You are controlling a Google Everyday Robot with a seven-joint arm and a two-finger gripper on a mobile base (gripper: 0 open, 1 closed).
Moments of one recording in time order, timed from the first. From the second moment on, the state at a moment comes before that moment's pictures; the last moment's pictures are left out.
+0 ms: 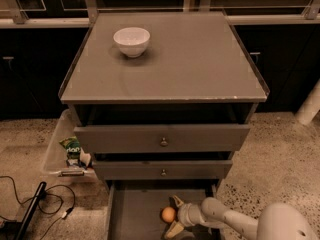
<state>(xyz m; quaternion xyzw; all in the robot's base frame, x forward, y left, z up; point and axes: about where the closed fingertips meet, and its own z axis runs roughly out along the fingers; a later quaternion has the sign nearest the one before) 0.512 -0.072 0.125 -0.54 0.73 0.25 0.33</state>
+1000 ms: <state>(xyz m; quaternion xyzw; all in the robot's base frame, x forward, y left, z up) 0.497 -0.090 0.109 -0.53 0.75 0.24 0.32</state>
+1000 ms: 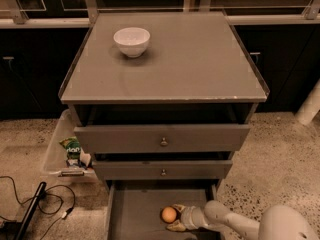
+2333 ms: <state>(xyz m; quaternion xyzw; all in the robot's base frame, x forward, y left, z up) 0.497 -0.089 0.109 -0.53 0.75 0.24 0.32</state>
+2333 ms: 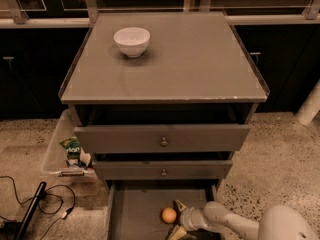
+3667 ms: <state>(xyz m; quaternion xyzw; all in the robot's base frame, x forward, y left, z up) 0.519 -0.073 0.122 -0.55 0.73 0.23 0.32</state>
